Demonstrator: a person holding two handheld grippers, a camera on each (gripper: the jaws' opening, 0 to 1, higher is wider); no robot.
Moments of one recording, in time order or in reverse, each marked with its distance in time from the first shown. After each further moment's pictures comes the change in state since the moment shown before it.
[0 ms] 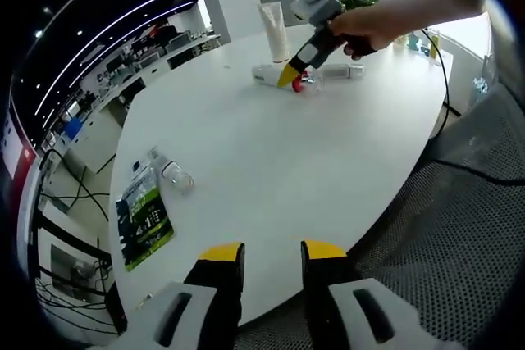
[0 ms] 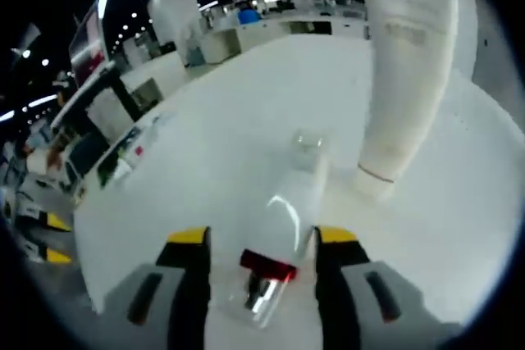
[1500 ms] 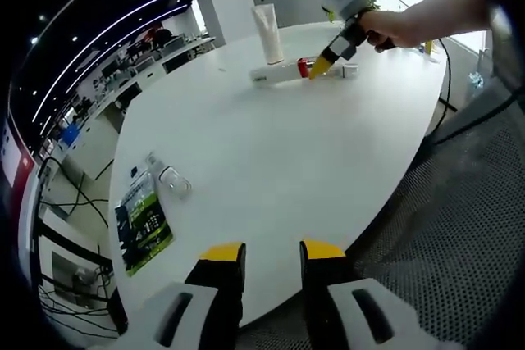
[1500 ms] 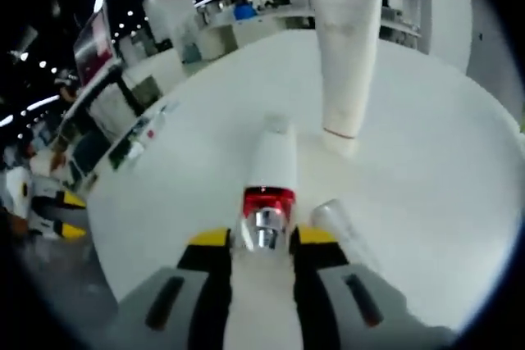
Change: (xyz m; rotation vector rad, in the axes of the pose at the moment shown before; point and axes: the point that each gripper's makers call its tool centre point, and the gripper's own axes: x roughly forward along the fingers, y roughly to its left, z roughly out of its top) left arm -0.002 -0.003 0.002 0.029 -0.006 -0.012; right arm -0.064 -0.014 -0.026 0.096 -0.052 0.033
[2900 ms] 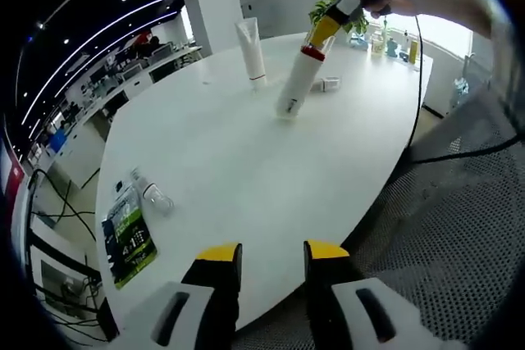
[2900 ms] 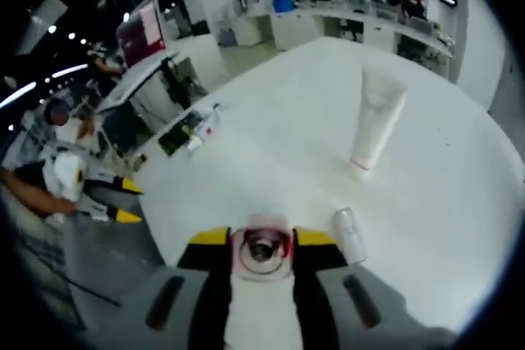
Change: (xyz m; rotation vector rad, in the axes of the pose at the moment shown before) left arm -0.006 -0.022 0.018 0.006 -0.050 -0.092; right arm -0.091 0.065 0.032 -0.177 0.053 0.114
